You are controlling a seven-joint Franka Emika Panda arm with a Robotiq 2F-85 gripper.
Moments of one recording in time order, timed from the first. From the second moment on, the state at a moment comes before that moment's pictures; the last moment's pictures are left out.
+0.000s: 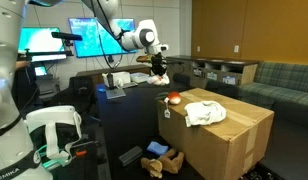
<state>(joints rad) 0.36 0.37 0.12 -1.82 -0.21 2.41 0.28</state>
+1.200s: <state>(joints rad) 0.45 0.34 0.15 -2.45 -0.31 2.72 0.57</state>
